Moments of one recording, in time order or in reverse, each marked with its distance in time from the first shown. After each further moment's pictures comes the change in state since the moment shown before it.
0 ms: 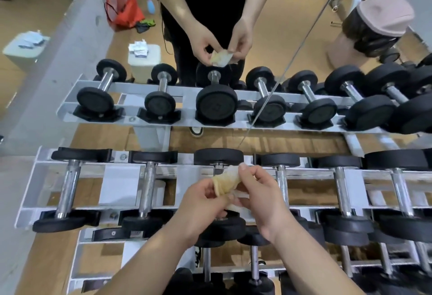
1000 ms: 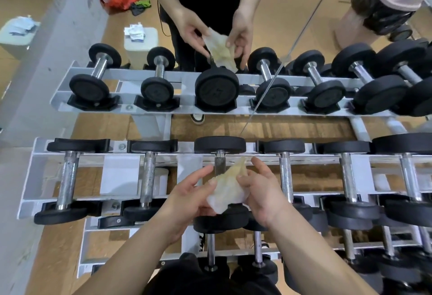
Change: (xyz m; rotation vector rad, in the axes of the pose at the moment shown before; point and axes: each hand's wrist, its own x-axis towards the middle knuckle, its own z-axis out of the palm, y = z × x) left_hand 0.007 -0.025 -0.028 -0.201 -0.066 -0.108; right_hand 0.036 0.036 -0.013 0.235 0.105 0.268
